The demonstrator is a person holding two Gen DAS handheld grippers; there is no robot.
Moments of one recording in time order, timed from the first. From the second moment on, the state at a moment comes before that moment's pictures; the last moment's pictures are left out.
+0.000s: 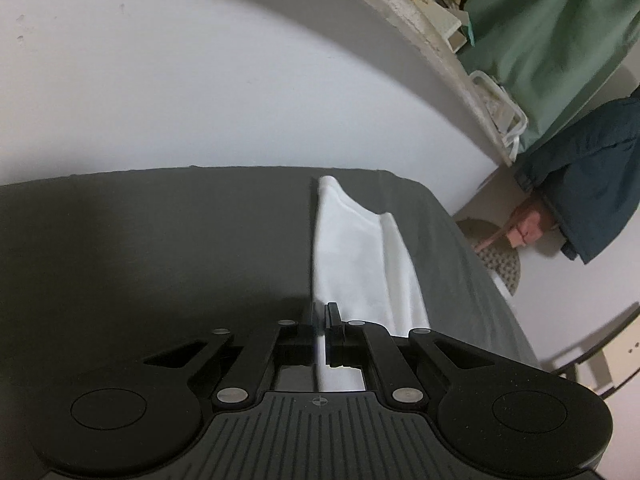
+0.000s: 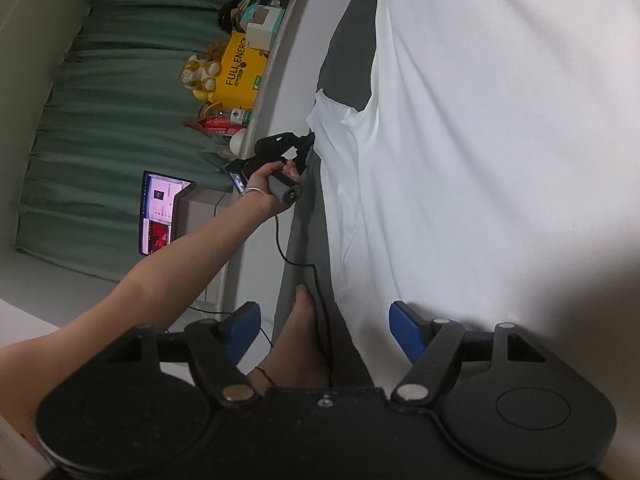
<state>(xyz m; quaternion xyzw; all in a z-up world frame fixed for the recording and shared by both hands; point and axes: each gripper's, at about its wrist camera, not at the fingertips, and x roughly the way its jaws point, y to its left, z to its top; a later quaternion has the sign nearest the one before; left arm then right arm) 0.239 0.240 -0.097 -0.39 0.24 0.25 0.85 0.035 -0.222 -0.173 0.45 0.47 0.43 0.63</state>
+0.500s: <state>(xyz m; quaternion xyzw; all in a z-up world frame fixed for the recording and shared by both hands) 0.224 0.243 -0.077 -0.37 0.28 0.23 0.86 0.037 -0.224 -0.179 0.47 0.47 0.42 0.62</state>
